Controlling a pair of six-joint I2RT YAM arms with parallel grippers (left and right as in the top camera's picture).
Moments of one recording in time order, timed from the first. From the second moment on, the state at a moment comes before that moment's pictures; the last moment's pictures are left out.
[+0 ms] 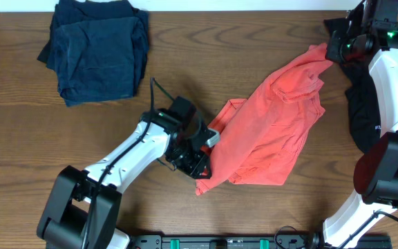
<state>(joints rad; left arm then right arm) -0.51 1.64 0.97 -0.91 0.65 0.14 -0.15 1.94 1.75 -0.83 -0.15 0.19</state>
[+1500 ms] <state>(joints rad) -0.50 1.65 0.88 -0.84 0.66 0.01 -0.15 1.94 1.75 -0.82 -0.15 0.17</state>
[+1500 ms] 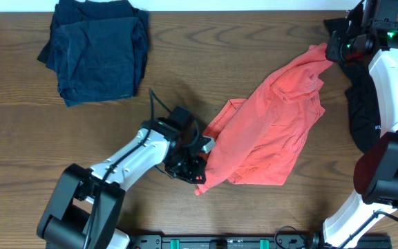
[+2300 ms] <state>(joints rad) -0.38 1.65 1.43 -0.82 0.26 -0.06 -0.15 1.94 1.75 -0.81 -0.15 0.17</state>
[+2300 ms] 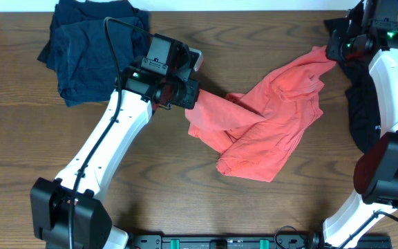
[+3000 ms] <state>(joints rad) -0.38 1.79 1.43 -0.55 0.14 -0.15 -0.15 1.94 1.75 -0.84 -0.15 0.17</state>
